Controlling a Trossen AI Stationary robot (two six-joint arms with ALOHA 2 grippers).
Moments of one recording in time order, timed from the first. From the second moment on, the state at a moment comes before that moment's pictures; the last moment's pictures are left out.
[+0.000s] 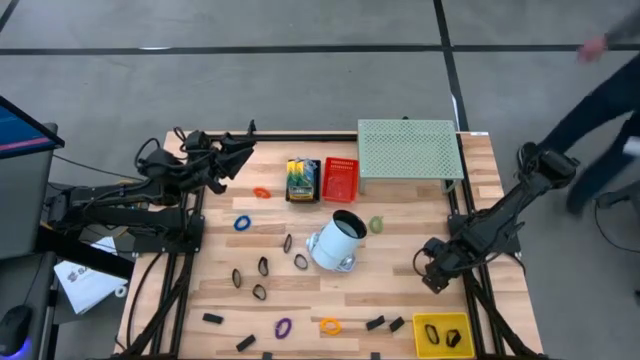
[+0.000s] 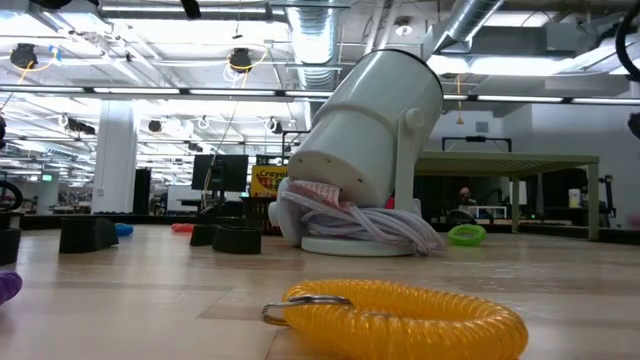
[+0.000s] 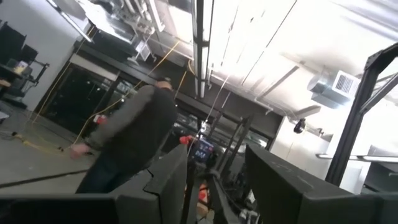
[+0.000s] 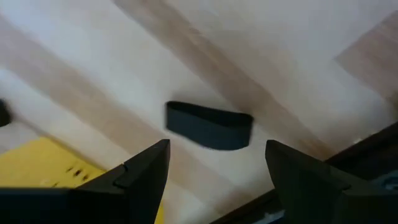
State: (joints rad) left arm 0.21 0.76 0.59 0.67 -0.06 -0.51; right arm 0.72 1.11 0.52 -0.81 -0.19 1.59
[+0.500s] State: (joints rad) left arm 0.21 0.76 0.59 0.71 -0.09 -0.51; right arm 0.75 1.12 0.45 -0.71 -0.17 1.64
